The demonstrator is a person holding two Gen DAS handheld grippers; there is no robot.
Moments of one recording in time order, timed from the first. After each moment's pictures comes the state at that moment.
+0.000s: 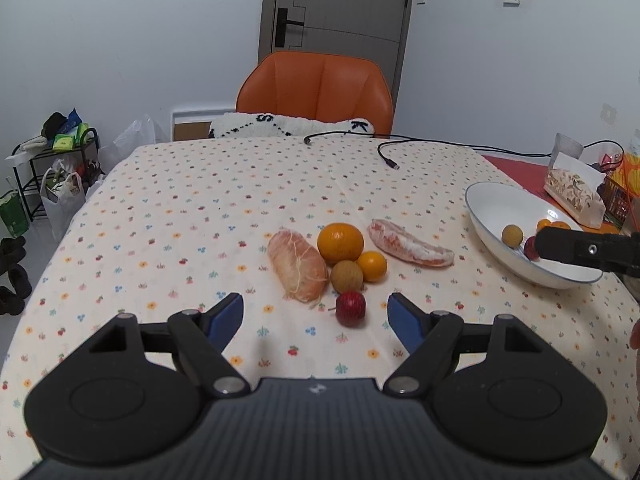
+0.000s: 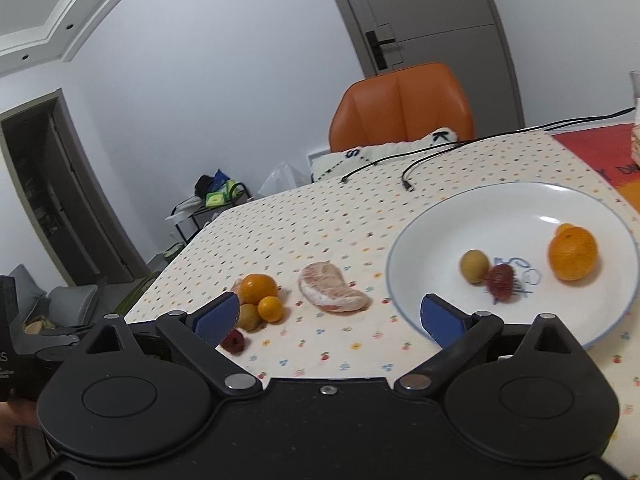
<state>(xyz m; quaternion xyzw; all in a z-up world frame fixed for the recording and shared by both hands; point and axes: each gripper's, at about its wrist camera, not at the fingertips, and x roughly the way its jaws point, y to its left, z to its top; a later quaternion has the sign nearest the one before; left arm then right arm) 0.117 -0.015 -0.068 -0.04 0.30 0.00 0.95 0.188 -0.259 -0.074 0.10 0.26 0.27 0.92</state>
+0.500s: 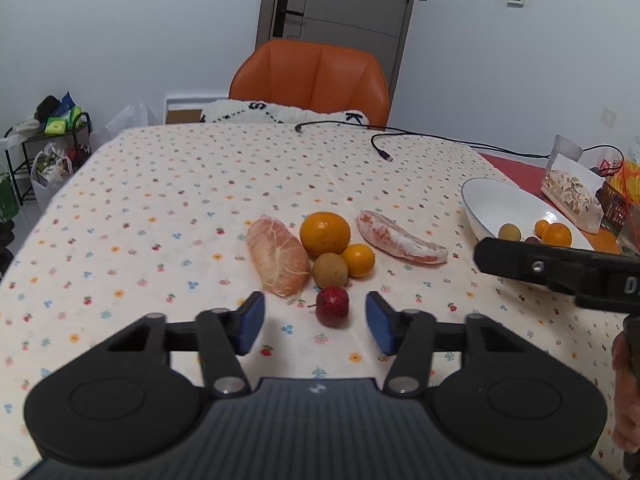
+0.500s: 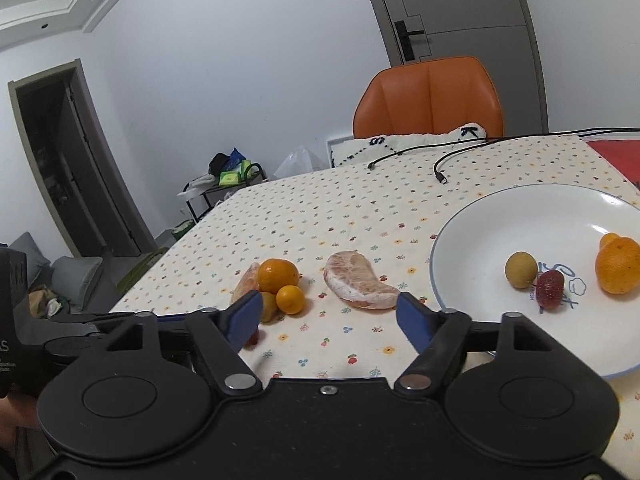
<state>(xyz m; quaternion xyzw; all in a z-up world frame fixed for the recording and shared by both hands) 0.133 -0.021 -0.081 -0.07 0.31 -0.02 0.95 0.199 -0.228 -0.082 0.07 0.27 0.29 0.92</state>
